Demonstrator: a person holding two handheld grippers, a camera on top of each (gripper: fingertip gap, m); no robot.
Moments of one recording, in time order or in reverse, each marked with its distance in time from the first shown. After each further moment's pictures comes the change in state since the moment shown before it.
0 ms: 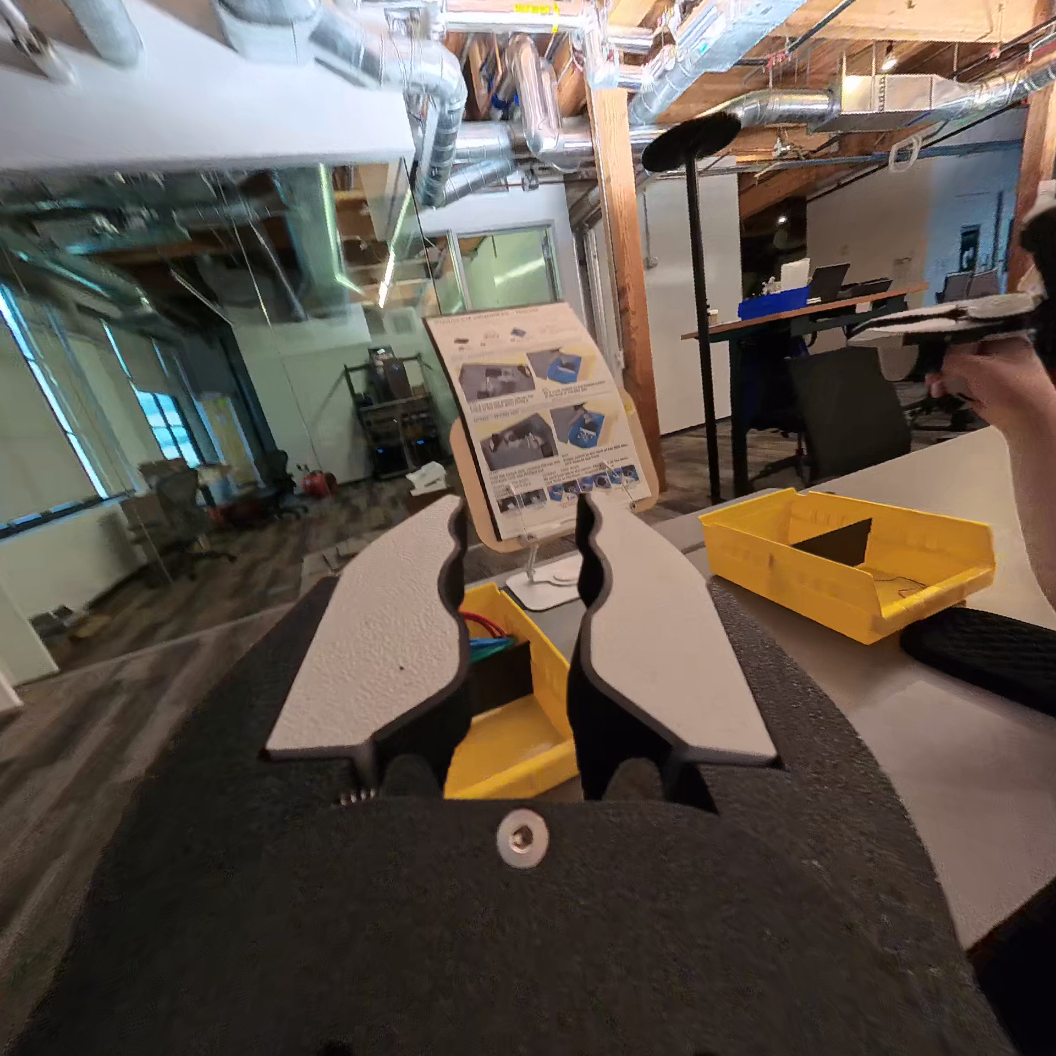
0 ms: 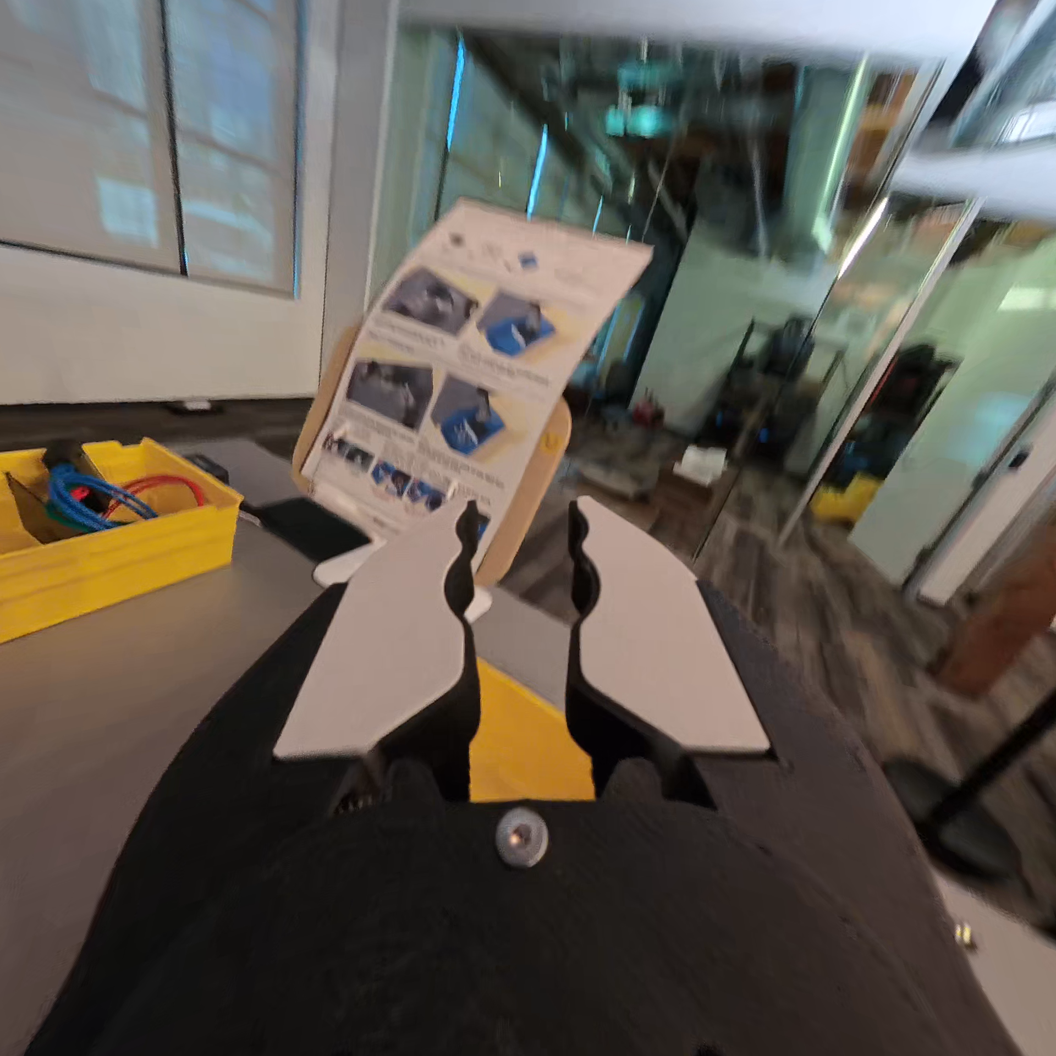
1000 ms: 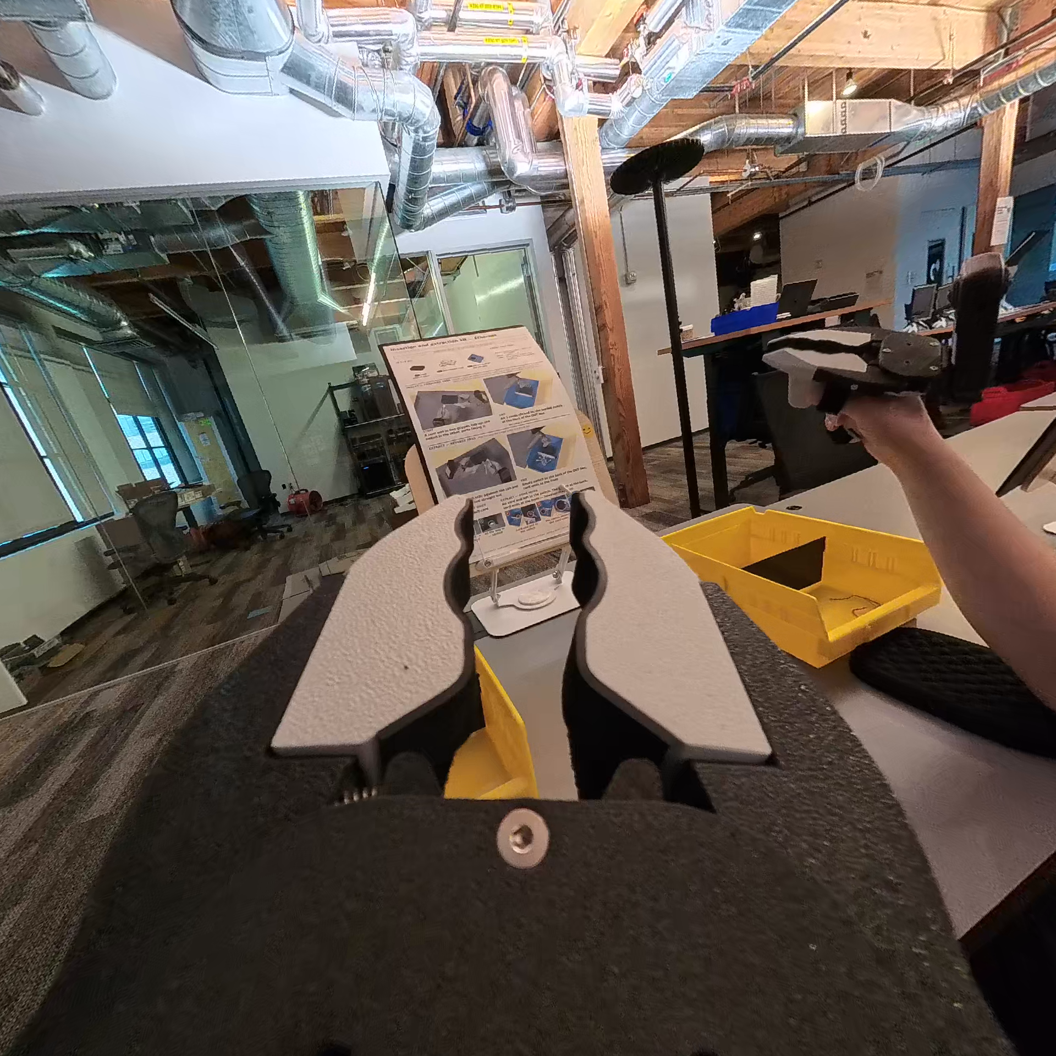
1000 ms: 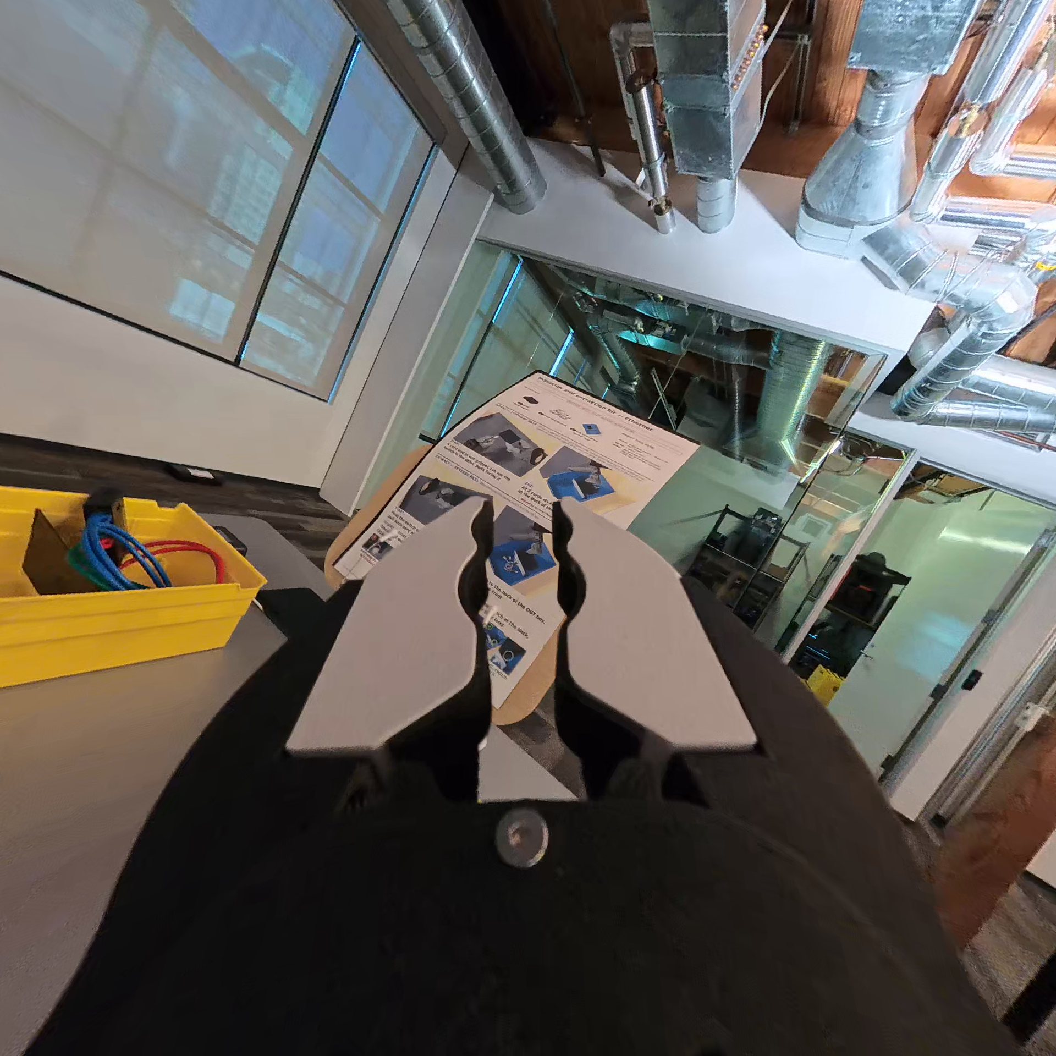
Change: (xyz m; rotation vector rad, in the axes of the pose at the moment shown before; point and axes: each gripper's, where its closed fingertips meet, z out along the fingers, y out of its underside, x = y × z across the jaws) left arm 0.056 -0.018 0.017 0.027 0.031 0.007; right arm -0.078 -0.042 0.012 0.284 -0.050 -0.194
